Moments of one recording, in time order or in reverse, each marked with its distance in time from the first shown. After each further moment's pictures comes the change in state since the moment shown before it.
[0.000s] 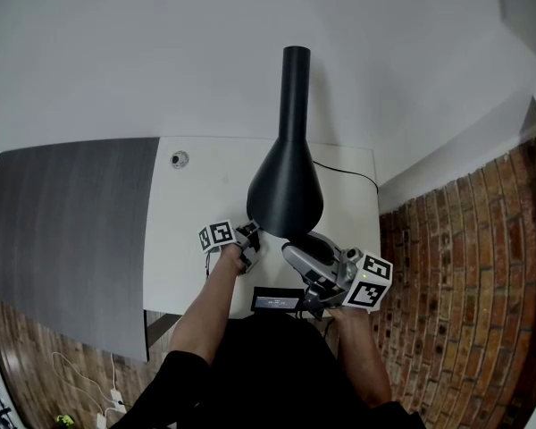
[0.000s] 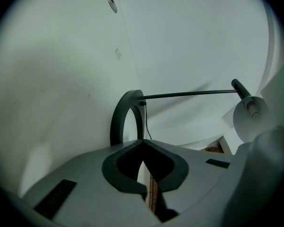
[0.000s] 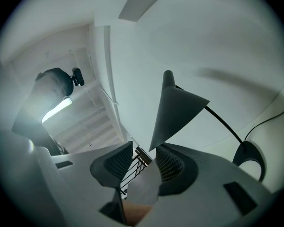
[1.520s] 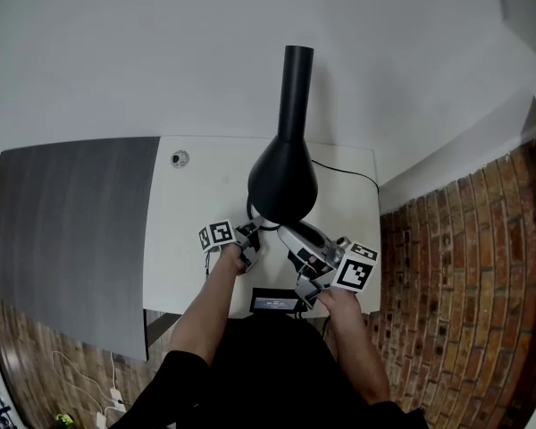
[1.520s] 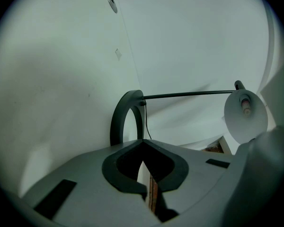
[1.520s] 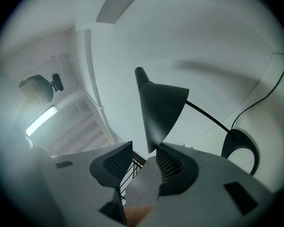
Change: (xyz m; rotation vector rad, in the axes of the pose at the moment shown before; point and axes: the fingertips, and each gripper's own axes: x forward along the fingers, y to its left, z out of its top) left arm 0.000 -0.001 0.001 0.001 -0.001 -0.003; right arm 0.005 -0.060 -0.012 0.140 -0.026 -0.118
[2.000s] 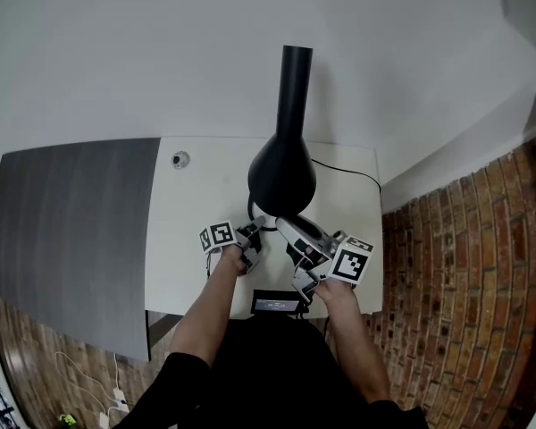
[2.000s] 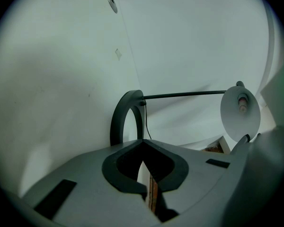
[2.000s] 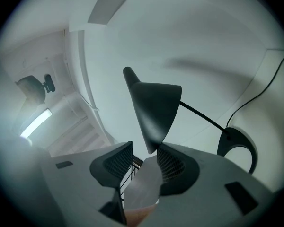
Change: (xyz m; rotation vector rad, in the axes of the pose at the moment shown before) left arm 0.000 0.001 0.000 -0.004 0.001 0.000; right arm 0.009 -0.028 0.002 0.042 -0.012 -0.048
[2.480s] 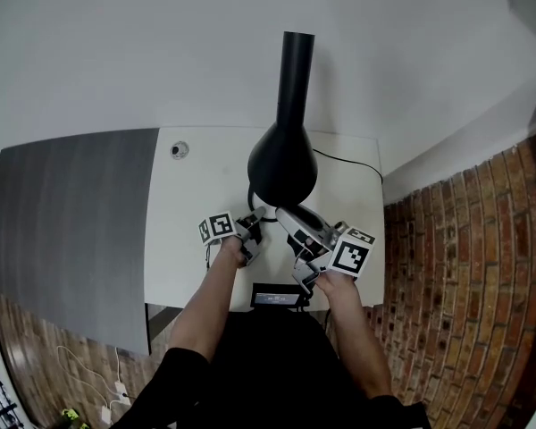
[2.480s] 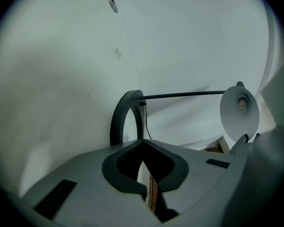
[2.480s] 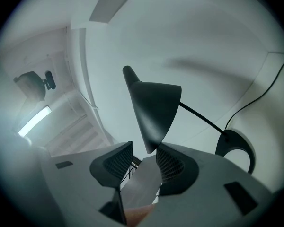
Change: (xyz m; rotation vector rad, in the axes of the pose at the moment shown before) left arm -0.001 -0.002 0.001 0.001 -0.001 0.000; right arm 0.001 -0.004 0.000 -0.029 0.004 -0.009
